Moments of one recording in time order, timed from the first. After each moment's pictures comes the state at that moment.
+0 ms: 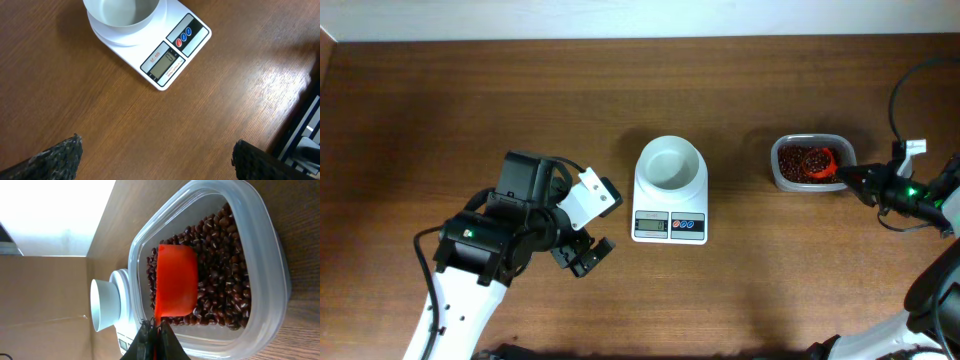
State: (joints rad) left arm -0.29 1.12 1.13 -1.09 0.33 0.56; right arm -0.65 1.85 1.12 -0.68 -1.08 -0.06
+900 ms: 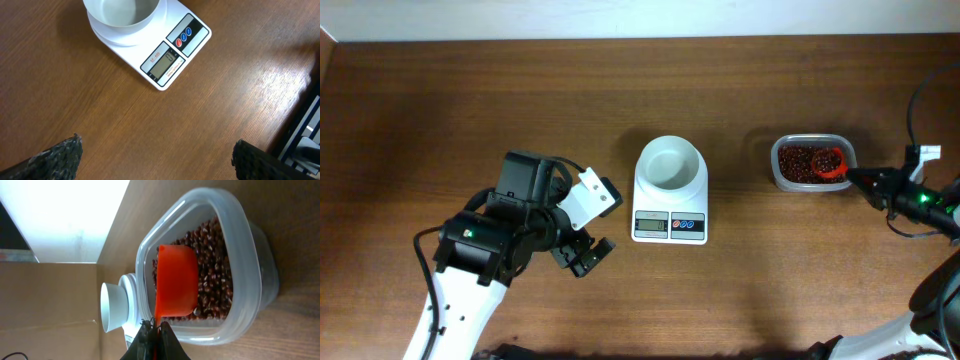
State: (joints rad) left arm -0.29 1.12 1.13 -1.09 0.33 0.56; right arm -0.71 1.85 1.12 -0.72 -1.13 -0.10
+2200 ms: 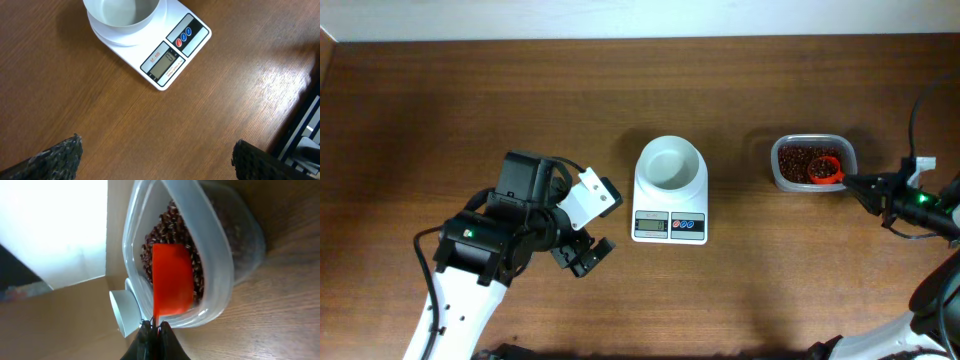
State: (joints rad) left arm -0.29 1.12 1.13 -1.09 0.33 0.56; right arm -0.71 1.85 1.11 -0.76 -1.08 0.15
